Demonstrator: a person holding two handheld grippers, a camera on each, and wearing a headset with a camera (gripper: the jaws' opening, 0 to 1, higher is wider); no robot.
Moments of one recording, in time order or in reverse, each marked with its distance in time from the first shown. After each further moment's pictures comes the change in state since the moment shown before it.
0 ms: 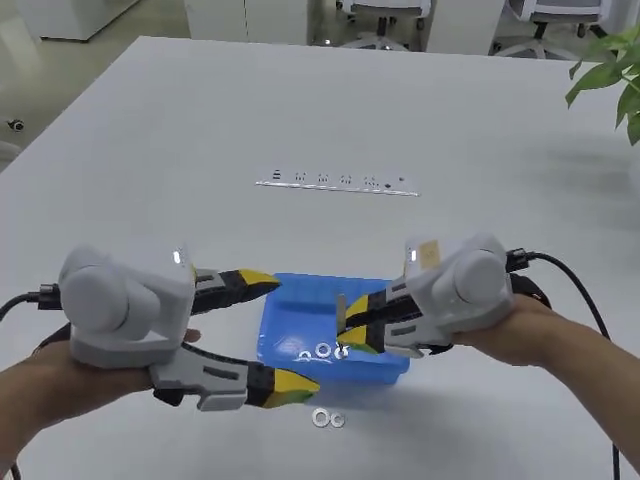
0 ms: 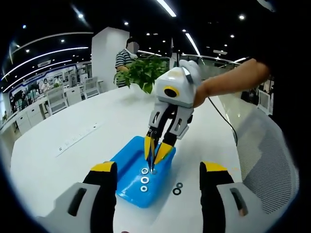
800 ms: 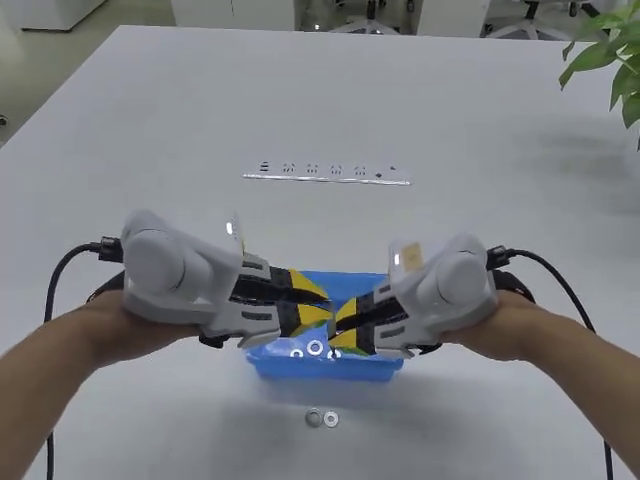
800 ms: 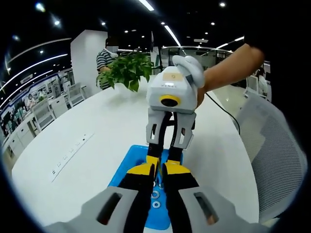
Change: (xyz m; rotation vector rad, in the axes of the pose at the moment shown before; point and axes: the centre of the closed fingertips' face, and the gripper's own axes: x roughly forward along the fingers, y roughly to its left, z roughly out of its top) left arm 0.044 0.009 0.009 0.148 0.049 -0.117; right arm 0.009 0.001 -0.012 -0.012 0.017 0.038
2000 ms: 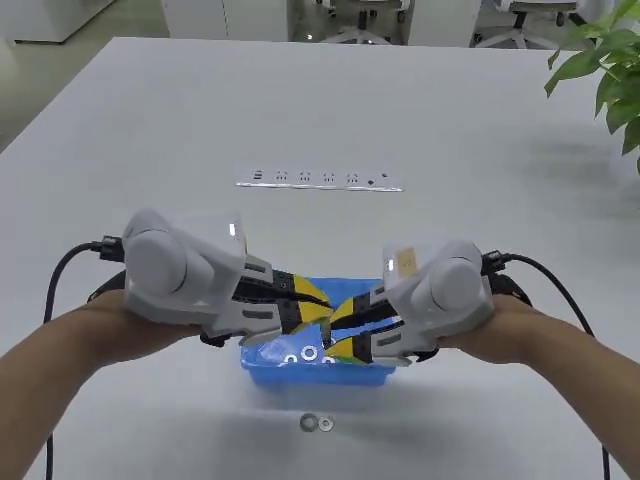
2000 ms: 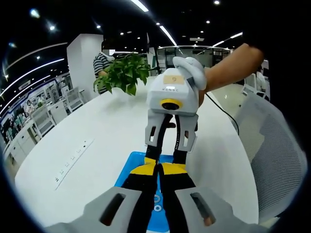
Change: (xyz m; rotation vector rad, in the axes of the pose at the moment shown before) left arm -0.005 -0.008 0.020 0.042 -0.007 -0.004; right arm -0.011 0.003 0.005 -0.010 0.016 -0.037
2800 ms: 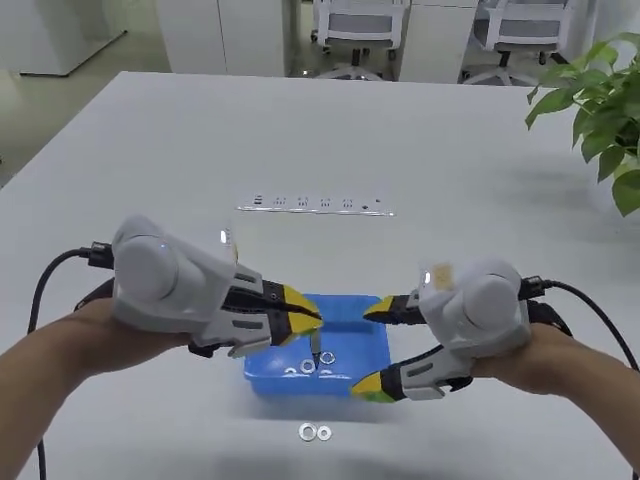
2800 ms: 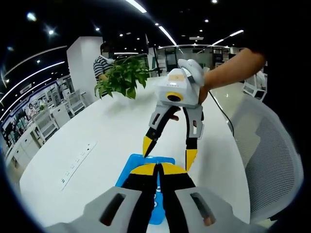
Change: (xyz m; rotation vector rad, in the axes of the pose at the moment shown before) left arm -0.028 -0.011 0.010 0.025 0.001 0.022; right arm -0.040 0.012 -0.009 0.125 0.019 -0.126
